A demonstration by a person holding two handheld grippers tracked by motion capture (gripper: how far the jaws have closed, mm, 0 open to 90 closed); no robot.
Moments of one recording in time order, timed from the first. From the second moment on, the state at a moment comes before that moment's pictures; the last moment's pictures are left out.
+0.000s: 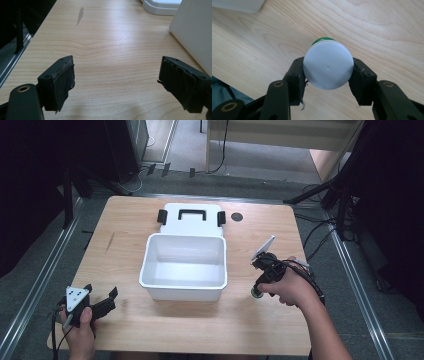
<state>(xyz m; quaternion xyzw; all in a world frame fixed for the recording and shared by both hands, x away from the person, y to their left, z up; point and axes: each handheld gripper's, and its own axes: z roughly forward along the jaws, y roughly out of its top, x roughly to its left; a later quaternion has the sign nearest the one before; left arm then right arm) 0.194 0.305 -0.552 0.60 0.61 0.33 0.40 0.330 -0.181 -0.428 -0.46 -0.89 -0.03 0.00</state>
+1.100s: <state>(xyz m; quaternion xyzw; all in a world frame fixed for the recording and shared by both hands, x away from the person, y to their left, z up) 0.195 0.305 -0.551 0.60 0.61 0.33 0.40 0.345 -0.128 -0.347 -0.42 -0.90 -0.04 0.00</state>
